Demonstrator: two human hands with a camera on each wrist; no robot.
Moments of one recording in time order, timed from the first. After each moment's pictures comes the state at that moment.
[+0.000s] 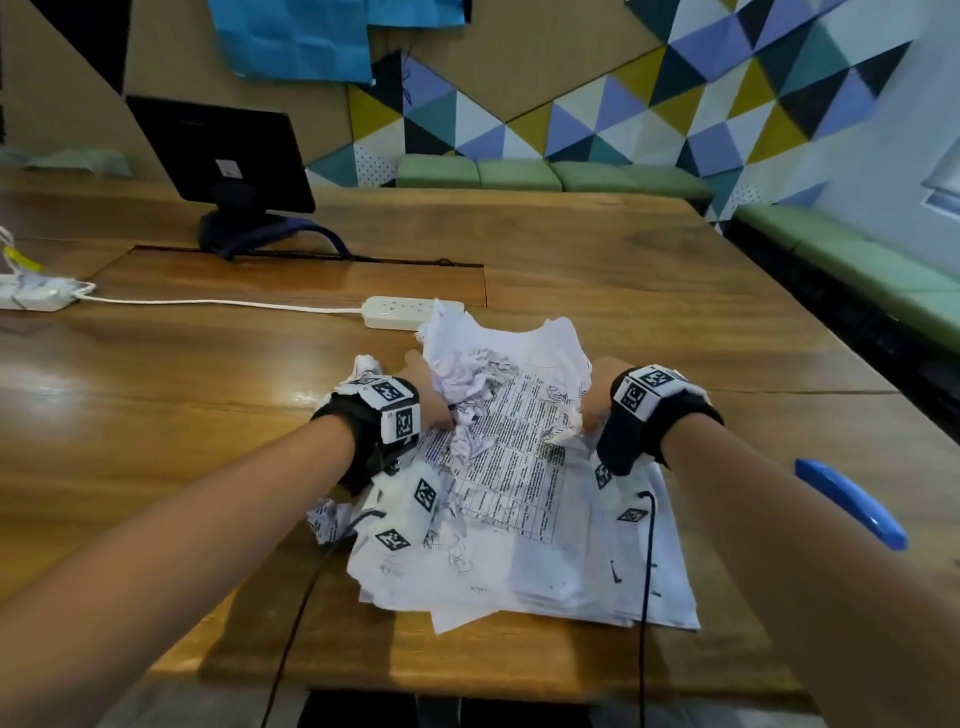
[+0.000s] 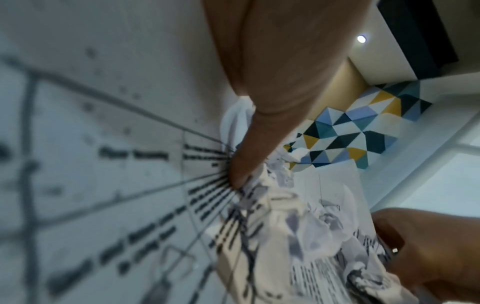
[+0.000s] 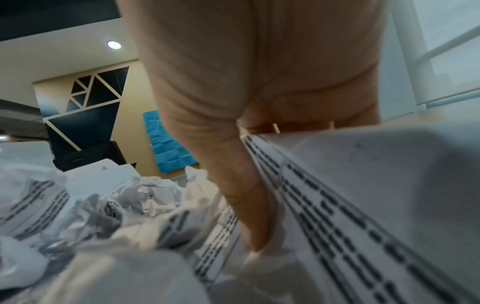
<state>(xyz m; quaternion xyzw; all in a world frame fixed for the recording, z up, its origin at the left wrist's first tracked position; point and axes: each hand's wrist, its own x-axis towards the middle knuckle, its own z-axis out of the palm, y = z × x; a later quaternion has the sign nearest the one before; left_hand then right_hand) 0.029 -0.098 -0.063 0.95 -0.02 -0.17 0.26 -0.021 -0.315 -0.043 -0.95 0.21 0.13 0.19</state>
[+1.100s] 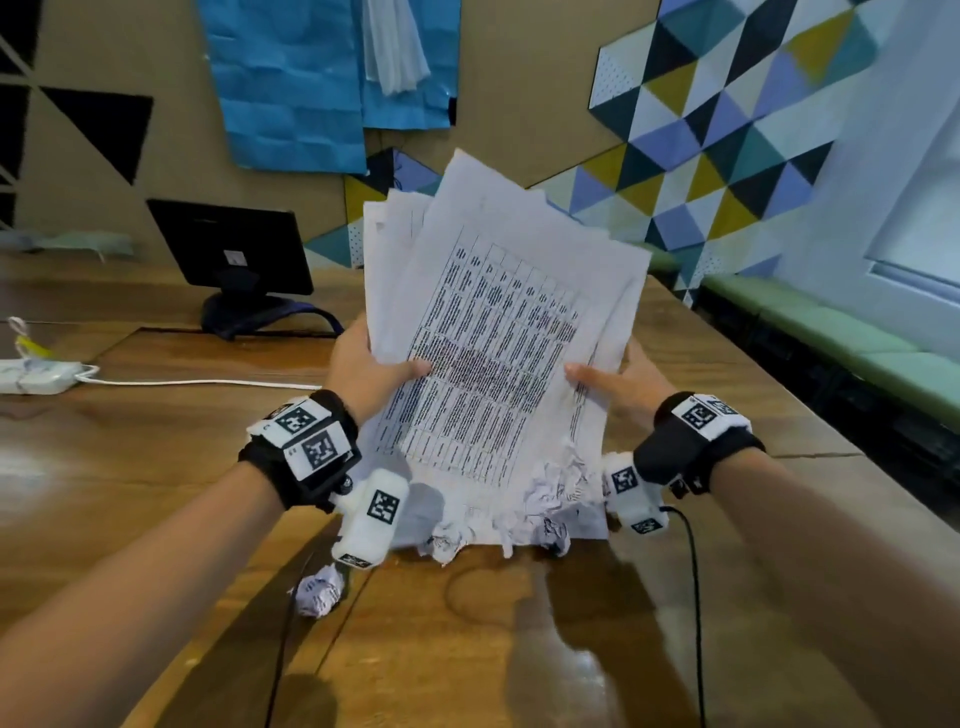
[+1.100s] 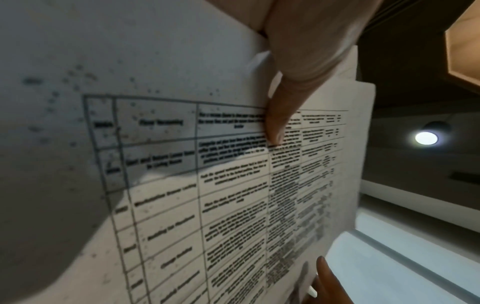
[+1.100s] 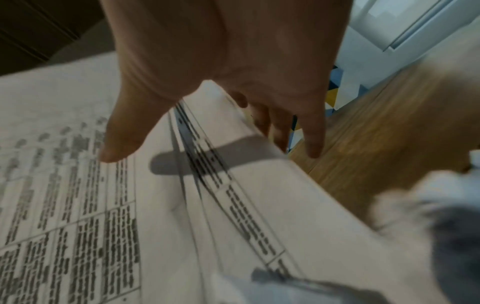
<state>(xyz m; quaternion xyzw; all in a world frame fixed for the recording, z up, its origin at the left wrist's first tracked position) 0.017 -0.063 0.033 0.76 -0.13 0.08 0.63 -0.025 -0.342 0.024 -0.82 0.12 -0.09 0.56</state>
